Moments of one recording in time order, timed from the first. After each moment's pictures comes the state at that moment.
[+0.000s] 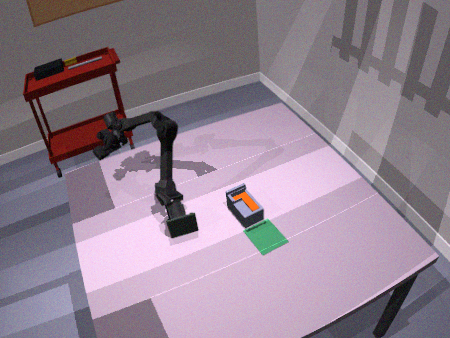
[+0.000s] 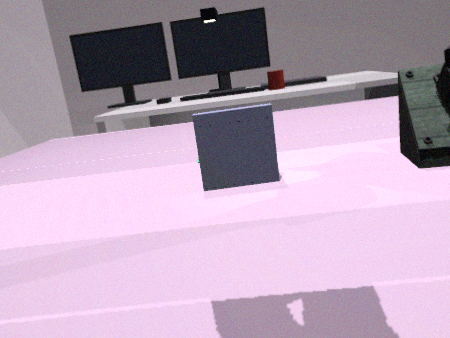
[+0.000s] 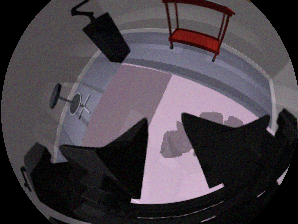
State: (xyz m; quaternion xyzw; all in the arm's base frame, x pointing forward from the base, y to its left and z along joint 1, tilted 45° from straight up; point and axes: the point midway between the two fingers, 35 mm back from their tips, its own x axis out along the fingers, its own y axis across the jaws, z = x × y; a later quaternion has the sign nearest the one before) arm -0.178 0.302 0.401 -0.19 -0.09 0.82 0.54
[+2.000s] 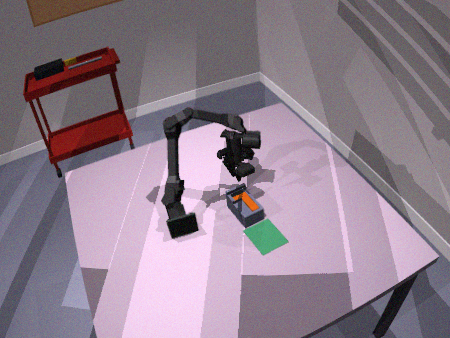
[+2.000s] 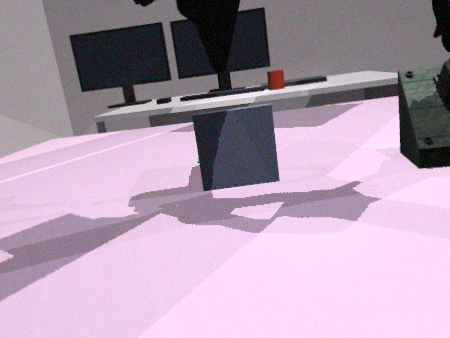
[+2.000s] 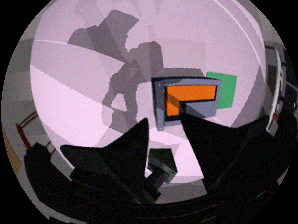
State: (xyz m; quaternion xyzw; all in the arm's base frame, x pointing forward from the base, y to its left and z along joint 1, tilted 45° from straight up) arm 0.271 -0.065 0.110 0.20 0.62 0.29 0.70
